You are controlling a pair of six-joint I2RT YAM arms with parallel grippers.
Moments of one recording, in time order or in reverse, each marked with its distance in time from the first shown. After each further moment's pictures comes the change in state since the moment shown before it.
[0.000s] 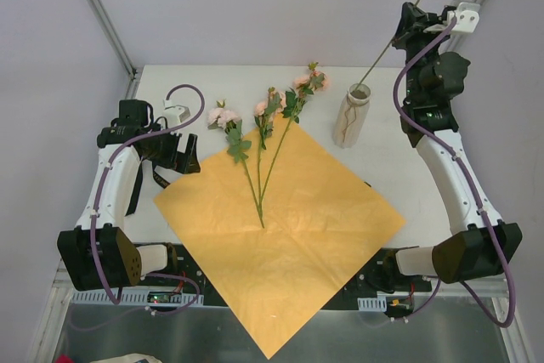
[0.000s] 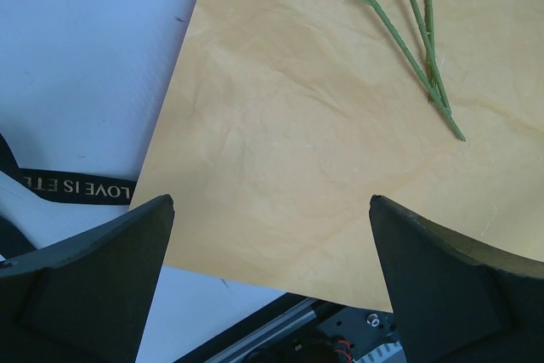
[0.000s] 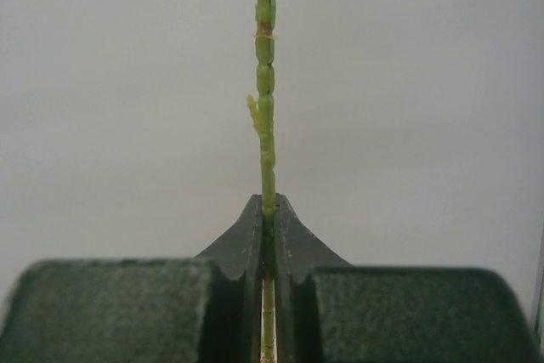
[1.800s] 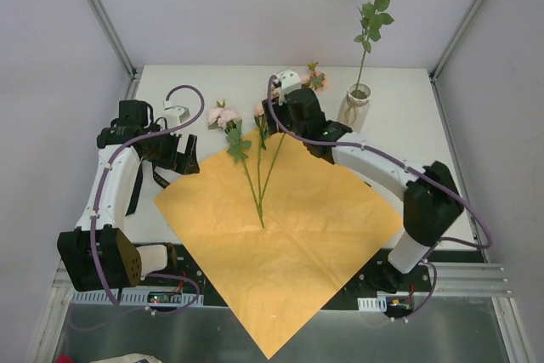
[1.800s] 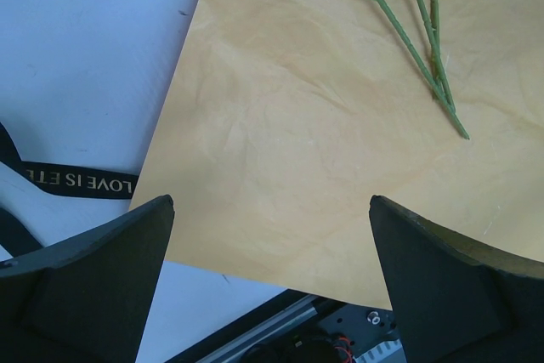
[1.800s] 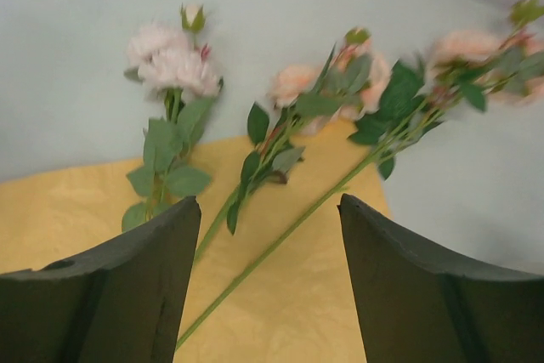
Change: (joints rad) left arm 0.000 -0.005 -0.002 -0.009 -0.010 0.000; right arm 0.552 0.277 -0.077 -0.450 0.068 -0.059
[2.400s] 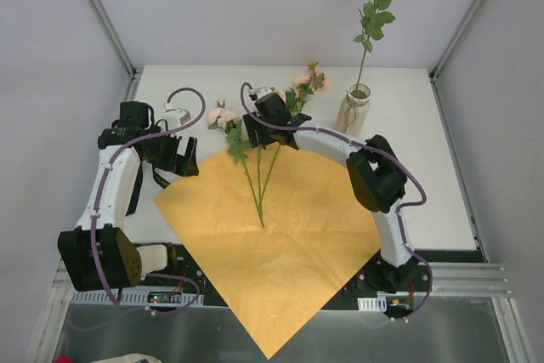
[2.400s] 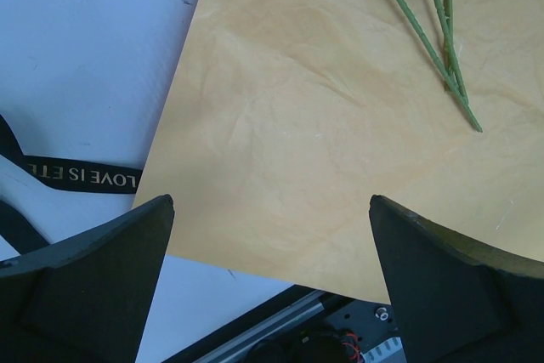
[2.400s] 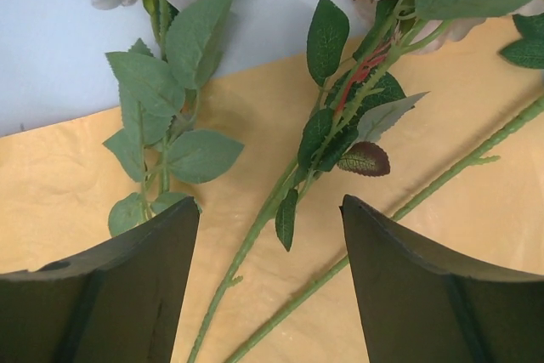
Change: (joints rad) left arm 0.000 0.000 -0.016 0.000 -0.021 0.022; right arm 0.024 0.482 0.327 -0.284 -0.129 0.190
